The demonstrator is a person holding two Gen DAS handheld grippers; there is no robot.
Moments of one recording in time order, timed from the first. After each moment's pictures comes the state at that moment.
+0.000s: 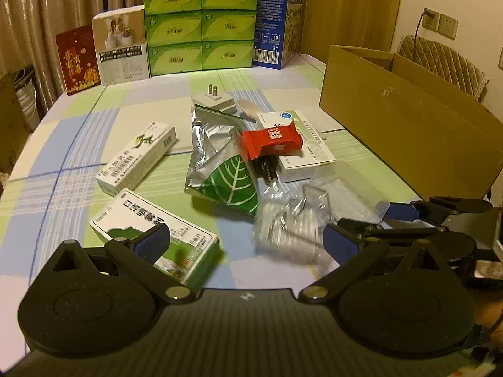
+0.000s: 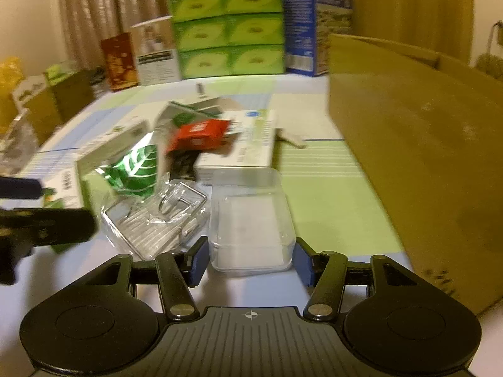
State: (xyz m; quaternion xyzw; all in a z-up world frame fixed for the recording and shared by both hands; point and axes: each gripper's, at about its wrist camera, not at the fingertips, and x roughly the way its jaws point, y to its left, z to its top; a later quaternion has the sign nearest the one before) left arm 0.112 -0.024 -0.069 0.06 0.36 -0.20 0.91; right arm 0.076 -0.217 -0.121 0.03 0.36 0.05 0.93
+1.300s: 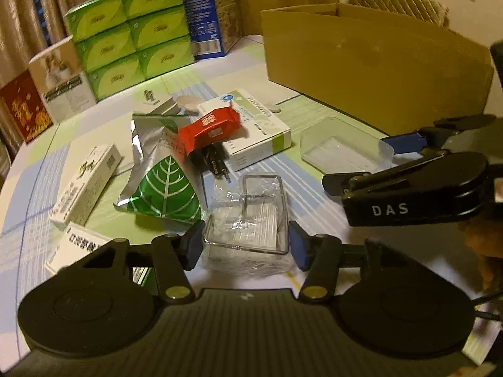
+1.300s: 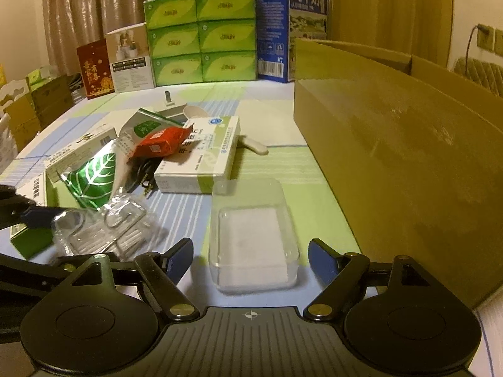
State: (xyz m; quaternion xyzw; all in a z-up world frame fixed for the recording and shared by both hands) left arm 0.110 -0.076 -0.106 0.17 0.34 -0.26 0.89; right arm 0.081 -0.241 -0.122 0.01 0.34 0.00 0.94
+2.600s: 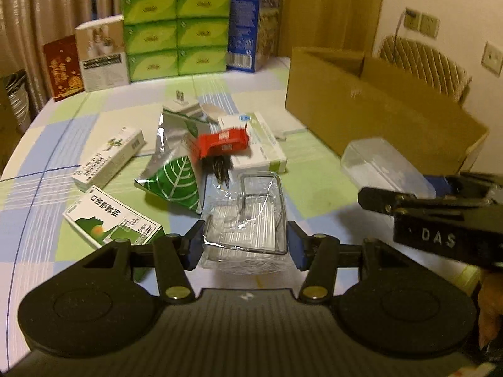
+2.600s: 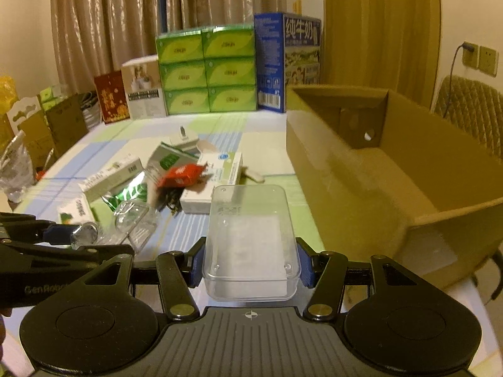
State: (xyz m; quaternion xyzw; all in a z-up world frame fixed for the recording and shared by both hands) left arm 0.067 -0.065 -0.053 0.05 0.35 -0.21 0.91; right arm 0.011 -0.245 -0.043 0.03 0.31 0.01 0.95
